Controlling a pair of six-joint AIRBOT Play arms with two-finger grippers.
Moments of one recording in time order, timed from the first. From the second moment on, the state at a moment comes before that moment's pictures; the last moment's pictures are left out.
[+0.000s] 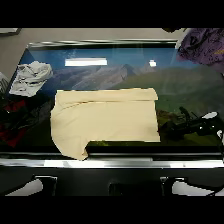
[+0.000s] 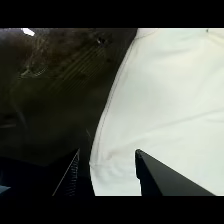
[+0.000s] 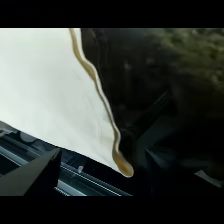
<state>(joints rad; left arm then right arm) 0.50 -1.28 1.09 1.19 -1.34 -1.57 -0.45 -1.48 0.83 -0.91 1.36 1.09</state>
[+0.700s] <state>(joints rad) 0.50 -1.28 1.08 1.17 -1.35 -1.58 -0.46 -1.48 0.67 -0.85 1.31 1.01</state>
